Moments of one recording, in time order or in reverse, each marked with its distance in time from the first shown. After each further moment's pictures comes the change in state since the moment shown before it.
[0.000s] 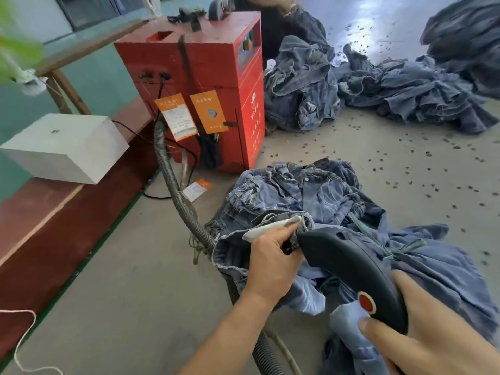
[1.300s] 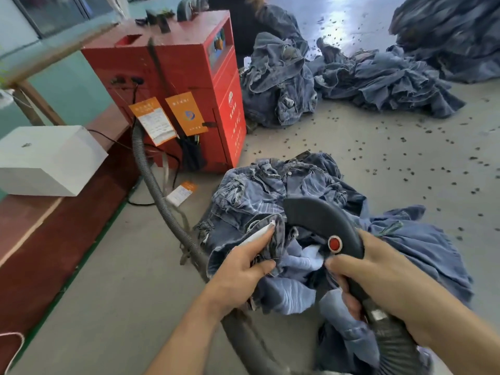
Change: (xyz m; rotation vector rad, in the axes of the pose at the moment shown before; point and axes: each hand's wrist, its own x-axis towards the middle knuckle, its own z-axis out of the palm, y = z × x) left_hand -0.017 -0.030 -0.043 -0.049 -0.444 -0.144; right_hand 0.018 -0.003 -0.007 0.590 -0.143 0.013
